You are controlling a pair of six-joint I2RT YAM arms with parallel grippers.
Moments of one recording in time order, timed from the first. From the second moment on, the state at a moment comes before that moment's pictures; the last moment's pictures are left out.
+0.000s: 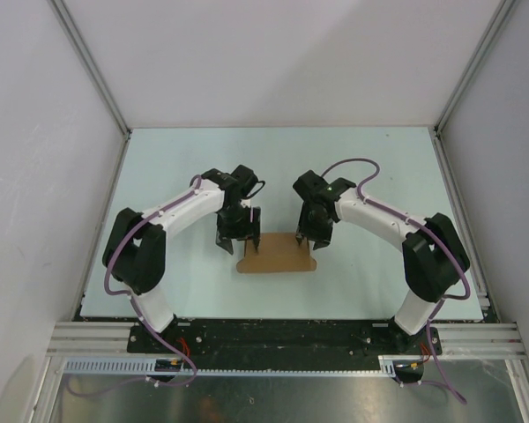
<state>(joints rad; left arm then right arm) -0.58 1.75 1.33 -1.07 0.16 -0.61 0.69 1.71 1.30 -0.89 0.01 0.90</state>
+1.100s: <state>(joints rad) -0.58 1.77 1.27 -1.01 0.08 -0.62 0.68 1.77 1.30 -0.88 -0.02 0.84</state>
